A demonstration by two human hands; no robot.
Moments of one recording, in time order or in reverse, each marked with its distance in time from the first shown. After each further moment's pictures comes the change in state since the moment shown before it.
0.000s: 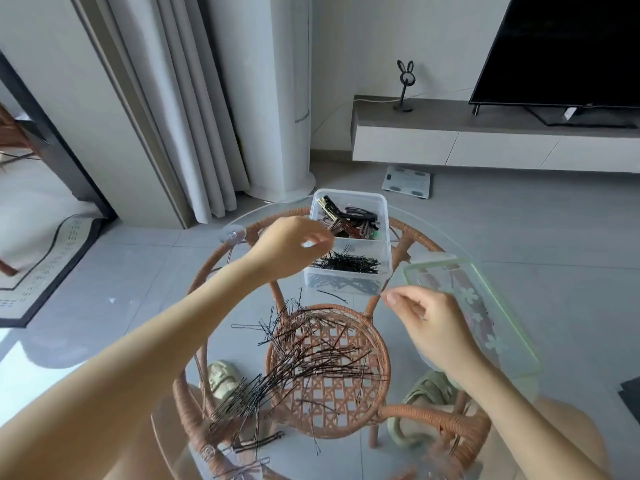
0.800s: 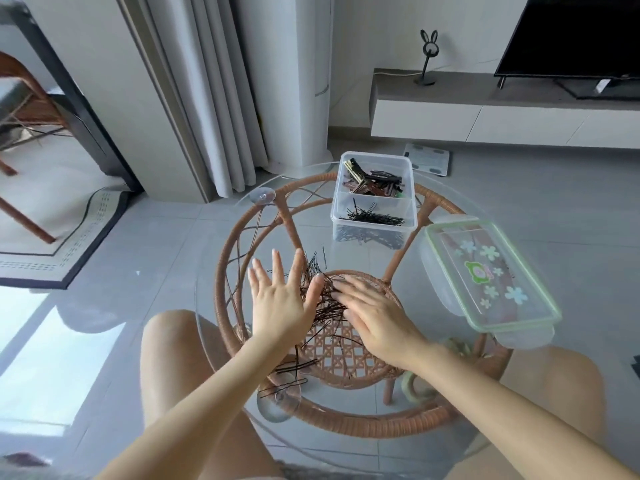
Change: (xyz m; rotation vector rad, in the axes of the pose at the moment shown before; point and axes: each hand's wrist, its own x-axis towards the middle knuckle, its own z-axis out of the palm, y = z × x) left_hand -0.133 -0.043 0.099 0.285 0.113 -0.460; right_hand -0.049 -0.007 0.094 -0.277 -0.396 -0.325
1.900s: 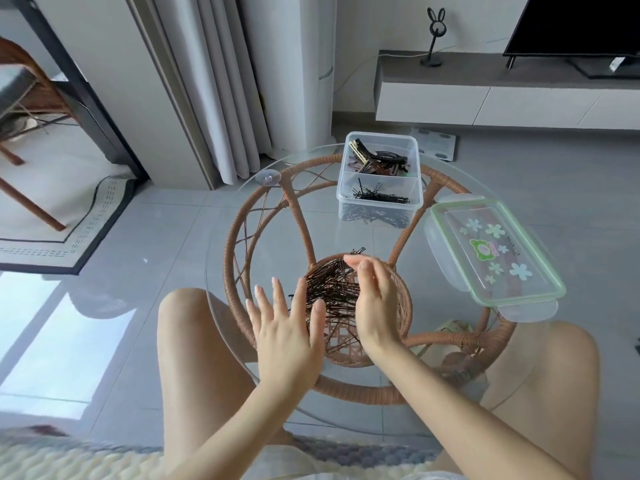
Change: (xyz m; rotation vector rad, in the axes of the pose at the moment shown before) left_hand -0.086 0.008 -0.001 -0.133 0.056 -0.111; right_hand 0.008 -0.058 0.020 0.814 0.708 0.497
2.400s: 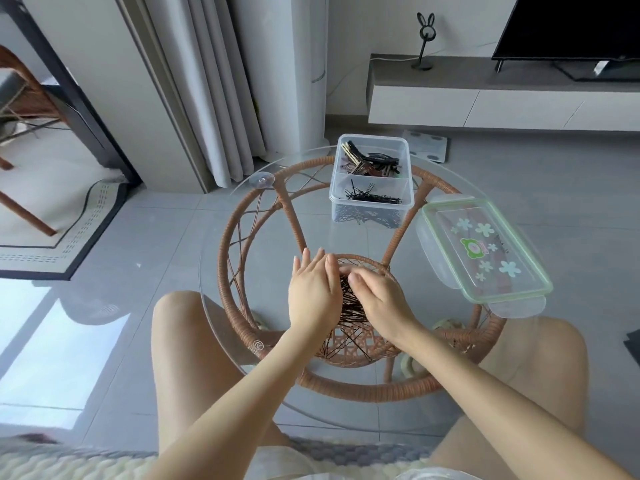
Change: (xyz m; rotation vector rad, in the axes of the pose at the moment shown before) left_hand 0.054 0.045 0.010 -0.300 0.001 0.132; right_hand 0.017 0.000 -0.039 -0.433 -0.497 -0.128
